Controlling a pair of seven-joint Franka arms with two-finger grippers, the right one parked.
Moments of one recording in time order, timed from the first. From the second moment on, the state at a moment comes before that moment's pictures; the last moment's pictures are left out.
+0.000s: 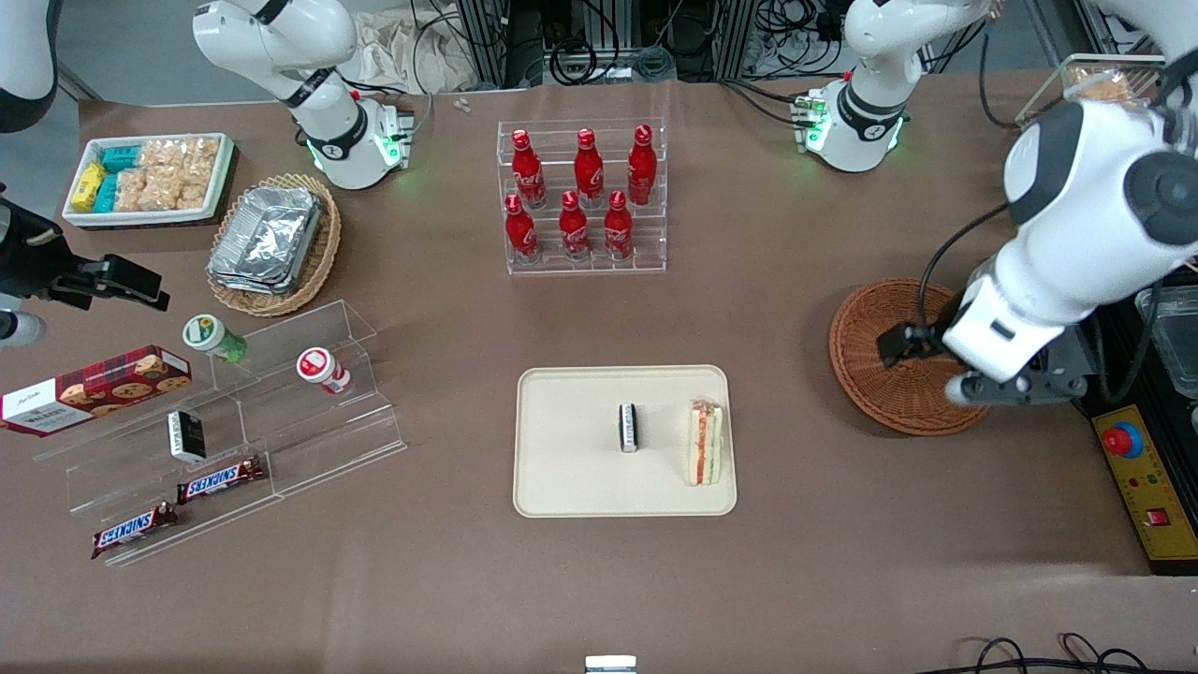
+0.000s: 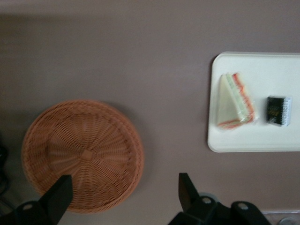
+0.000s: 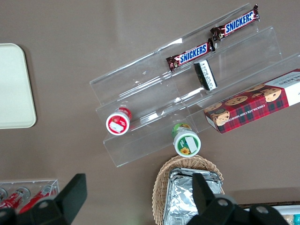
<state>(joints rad) 0.47 0.08 -0.67 -1.79 0.02 1.87 -0.20</state>
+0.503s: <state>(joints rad) 0.52 -0.22 -0.60 -1.99 -0.08 1.86 -0.14</state>
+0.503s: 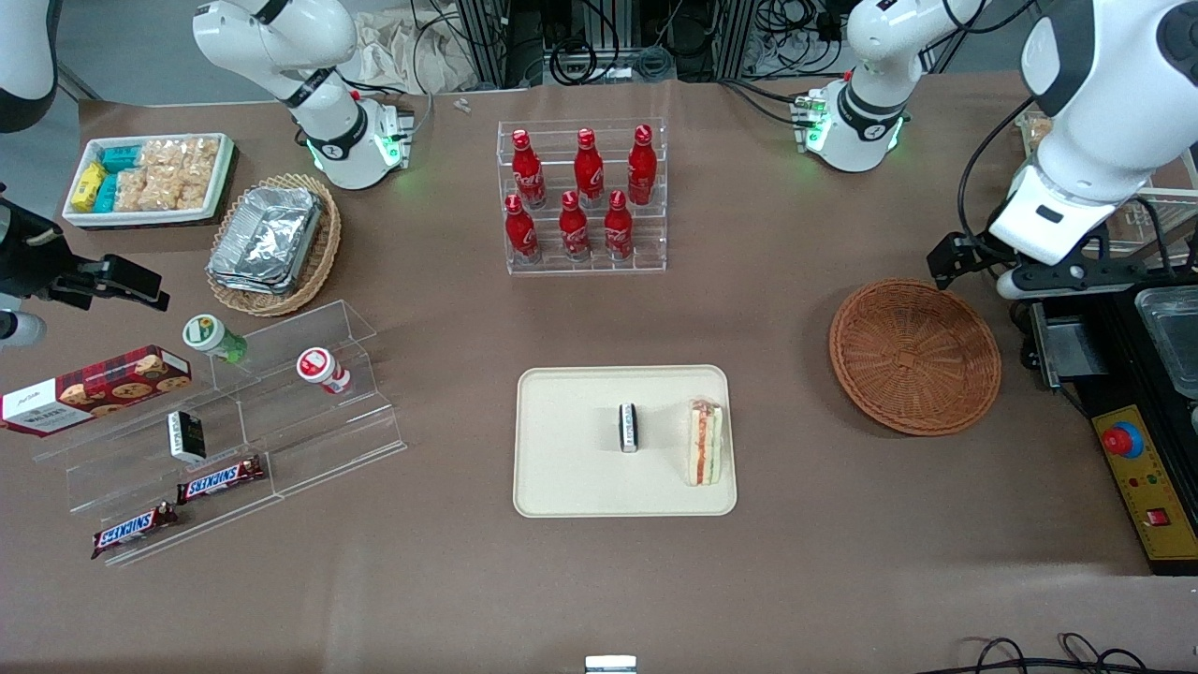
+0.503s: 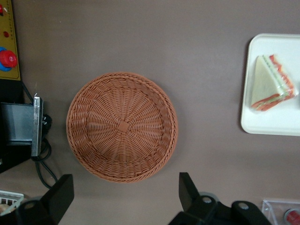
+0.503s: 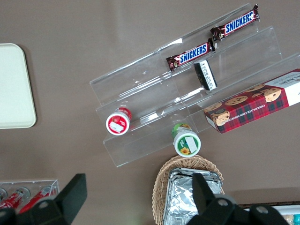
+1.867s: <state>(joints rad) 0.28 0.07 -0.39 -1.59 0.06 1.57 -0.21</state>
